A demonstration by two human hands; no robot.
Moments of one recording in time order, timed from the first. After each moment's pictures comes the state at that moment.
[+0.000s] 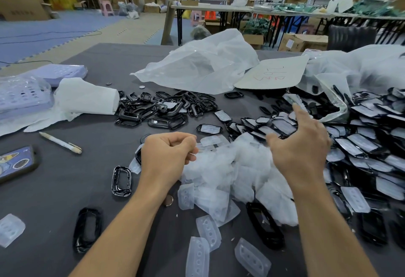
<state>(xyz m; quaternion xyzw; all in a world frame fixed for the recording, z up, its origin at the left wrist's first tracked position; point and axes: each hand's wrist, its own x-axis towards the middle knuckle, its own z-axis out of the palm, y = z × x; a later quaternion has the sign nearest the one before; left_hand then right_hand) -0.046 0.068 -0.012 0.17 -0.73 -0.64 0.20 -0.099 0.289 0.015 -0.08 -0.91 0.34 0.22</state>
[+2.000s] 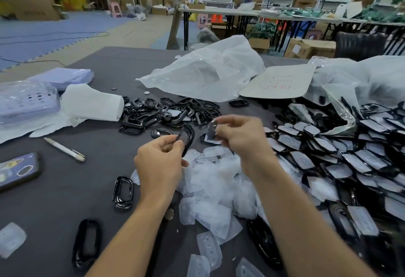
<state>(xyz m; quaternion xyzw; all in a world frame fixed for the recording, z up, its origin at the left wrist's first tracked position) -0.062 0.062 -0.019 0.25 -0.70 -0.60 0.30 -0.135 0.202 0.032 0.02 -0.73 0.68 -0.06</state>
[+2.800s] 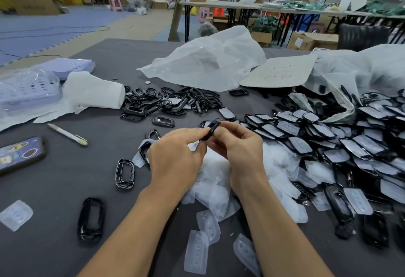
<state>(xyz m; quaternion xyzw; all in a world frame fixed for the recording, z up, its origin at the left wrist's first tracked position) -0.035 0.087 -0.014 0.09 -0.87 -0.37 0.31 -0.082 0.204 -0.002 -0.03 -0.57 0.82 -0.05</state>
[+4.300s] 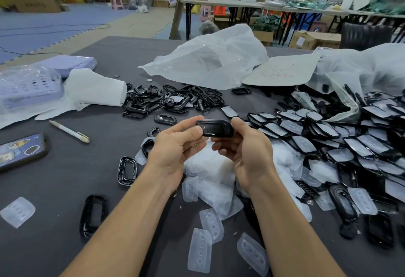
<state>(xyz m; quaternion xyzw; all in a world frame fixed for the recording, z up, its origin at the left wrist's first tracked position) -0.047 0.071 -0.001 0.15 -0.50 -0.85 0.07 -0.083 0.214 0.006 -0.02 -0.57 0.81 -0.11</state>
